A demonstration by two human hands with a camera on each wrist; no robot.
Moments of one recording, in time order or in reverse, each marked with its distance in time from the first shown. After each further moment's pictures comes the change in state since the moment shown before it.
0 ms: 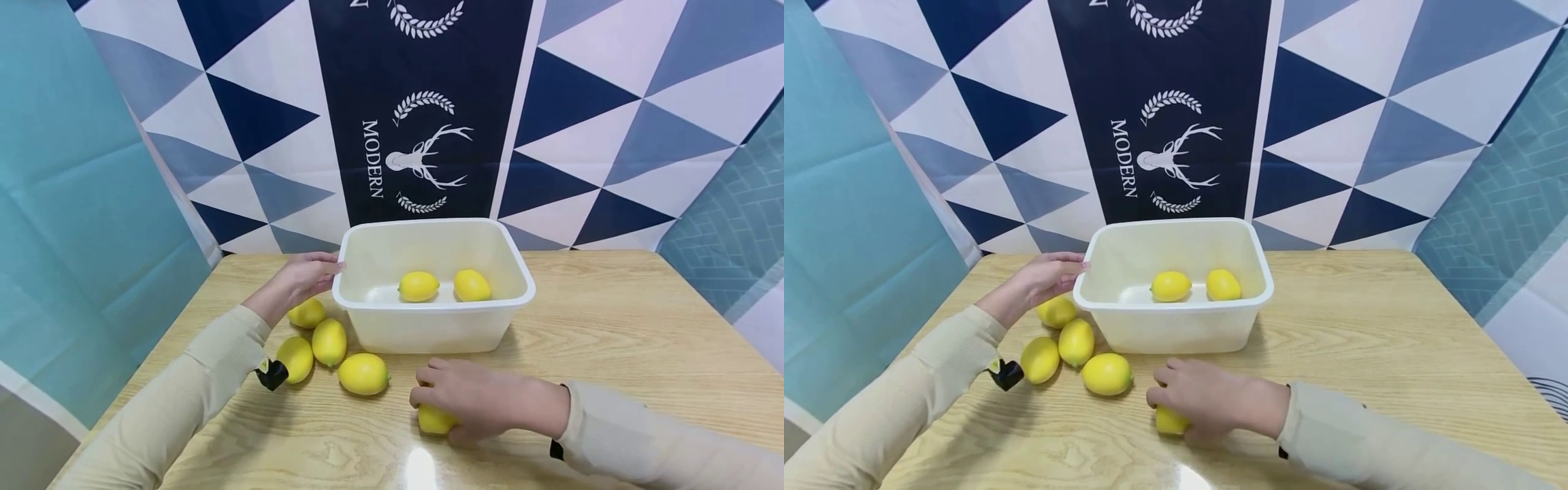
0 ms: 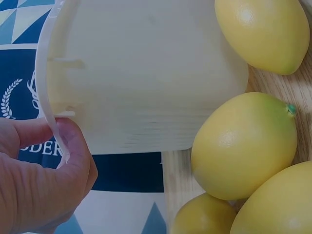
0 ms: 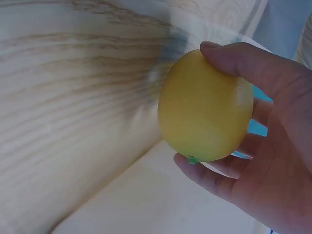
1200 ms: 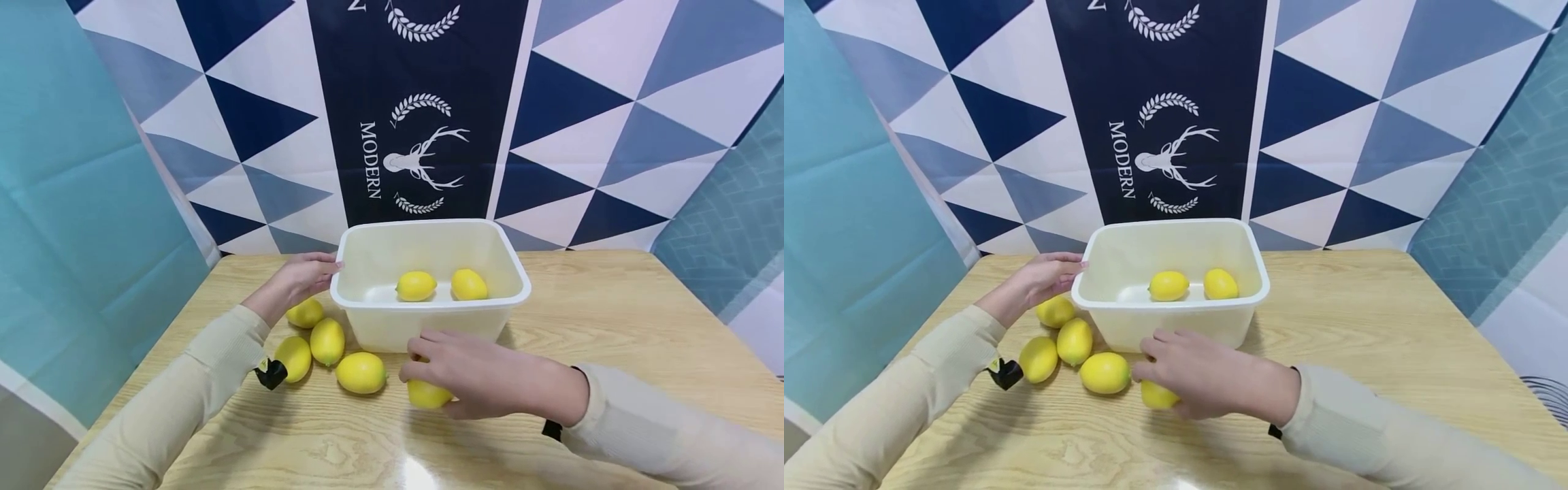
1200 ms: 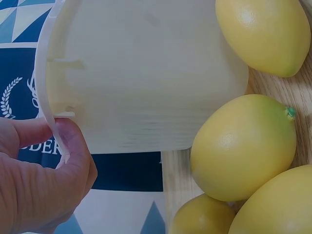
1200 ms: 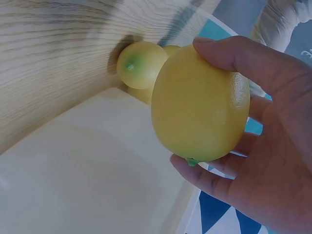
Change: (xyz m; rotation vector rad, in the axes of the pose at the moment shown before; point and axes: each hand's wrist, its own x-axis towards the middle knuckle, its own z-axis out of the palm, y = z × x) left_hand -0.001 -0.001 0.001 -0.010 0.006 -0.013; right_hand -0.001 -0.007 -0.056 -0.032 0.049 0.072
